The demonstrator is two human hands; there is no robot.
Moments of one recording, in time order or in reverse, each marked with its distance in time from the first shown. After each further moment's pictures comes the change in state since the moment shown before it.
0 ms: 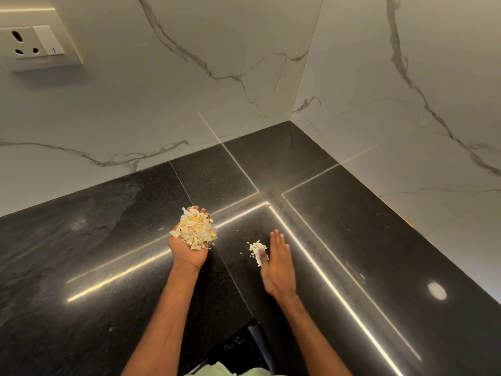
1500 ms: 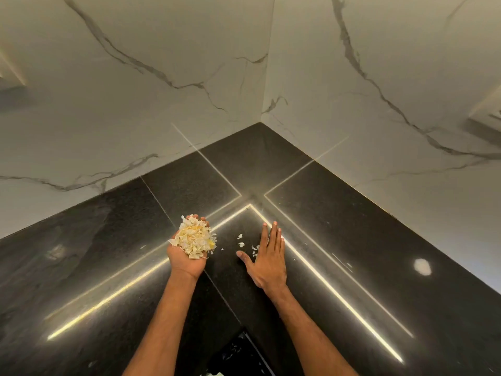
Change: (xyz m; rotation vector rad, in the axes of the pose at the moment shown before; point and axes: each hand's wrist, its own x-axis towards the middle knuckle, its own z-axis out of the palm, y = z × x) left_hand 0.010 -0.038 0.013 0.117 -0.079 -0.072; right_hand 0.022 0.010 -0.013 -0.152 0.009 0.136
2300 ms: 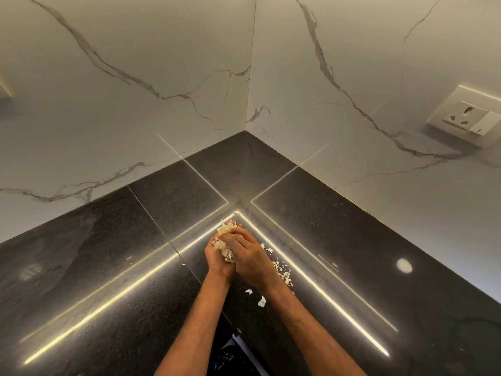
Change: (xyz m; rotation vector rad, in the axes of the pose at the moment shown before) left_hand -0.019 -0.087 0.030 -0.053 -0.119 -0.309; right_hand -0.022 -0.043 -0.072 0.285 0.411 -0.730
